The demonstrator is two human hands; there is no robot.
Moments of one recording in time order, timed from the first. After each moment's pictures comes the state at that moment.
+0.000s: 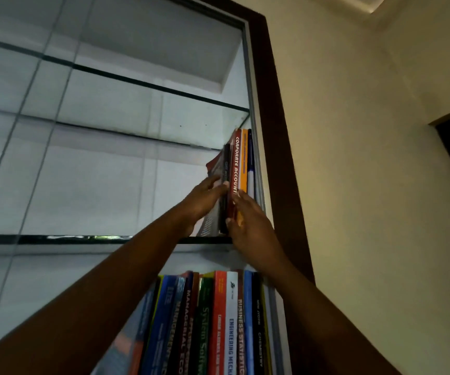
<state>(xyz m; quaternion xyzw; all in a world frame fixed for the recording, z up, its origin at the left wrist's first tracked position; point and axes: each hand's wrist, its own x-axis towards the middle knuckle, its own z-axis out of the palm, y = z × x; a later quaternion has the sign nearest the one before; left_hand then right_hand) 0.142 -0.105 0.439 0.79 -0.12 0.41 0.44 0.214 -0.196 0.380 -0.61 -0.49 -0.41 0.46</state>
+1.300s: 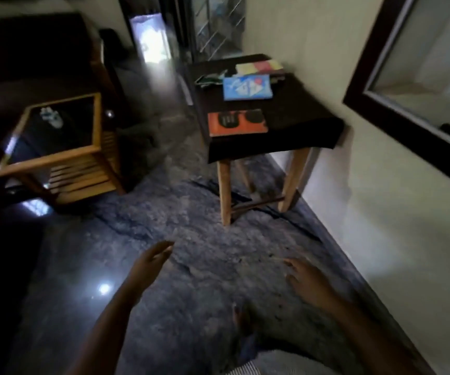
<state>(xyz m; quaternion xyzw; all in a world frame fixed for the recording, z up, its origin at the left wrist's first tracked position) -0.859 -0.164 -0.217 0.31 0.78 0.40 0.37 -0.550 -0.023 -0.247 -0.48 -0.81 0.34 0.00</state>
